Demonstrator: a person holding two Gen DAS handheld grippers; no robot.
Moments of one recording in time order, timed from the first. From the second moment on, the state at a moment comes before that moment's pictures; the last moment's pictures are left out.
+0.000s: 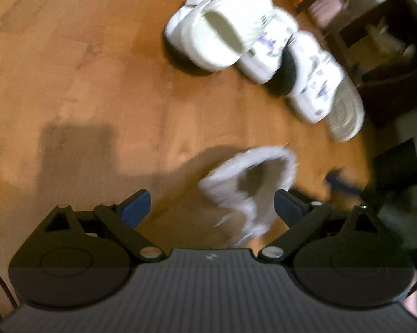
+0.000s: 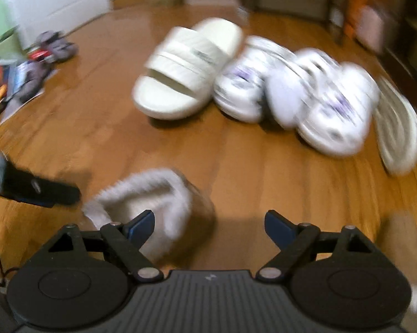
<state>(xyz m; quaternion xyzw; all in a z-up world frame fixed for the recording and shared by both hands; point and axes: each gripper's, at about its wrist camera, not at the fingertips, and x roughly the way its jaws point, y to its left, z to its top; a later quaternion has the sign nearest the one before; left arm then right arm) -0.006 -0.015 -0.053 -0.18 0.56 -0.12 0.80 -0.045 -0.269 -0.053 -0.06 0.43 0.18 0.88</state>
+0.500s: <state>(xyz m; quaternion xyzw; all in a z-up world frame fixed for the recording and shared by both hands) -0.014 0.019 -0.068 -0.21 0.57 -0.09 0.79 -0.008 -0.266 -0.086 -0.03 0.48 0.13 0.87</state>
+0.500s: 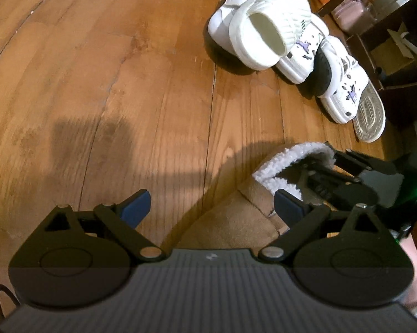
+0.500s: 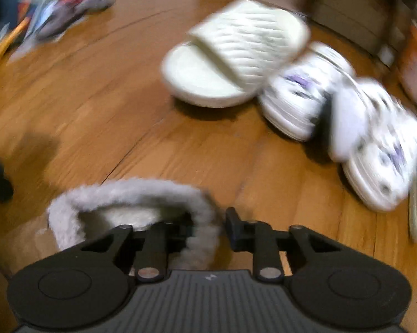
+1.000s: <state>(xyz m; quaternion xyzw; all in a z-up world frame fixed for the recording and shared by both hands) -0.032 -0.057 -0.046 -0.18 0.54 -0.16 0.80 -0.148 -0.461 -0.081 0.41 0.49 -0.13 0.76</state>
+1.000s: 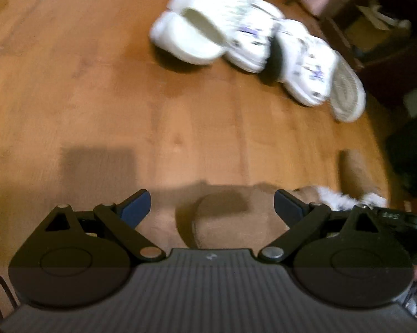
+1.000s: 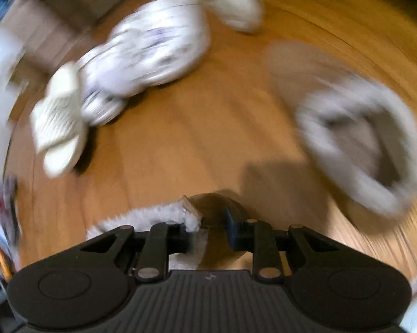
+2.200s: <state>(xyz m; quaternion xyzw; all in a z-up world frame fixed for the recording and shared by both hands) -0.050 -0.175 -0.078 -0.01 0.54 -0.32 0.78 -0.165 -0.425 -0.044 0.18 0.43 -0.03 0.88</state>
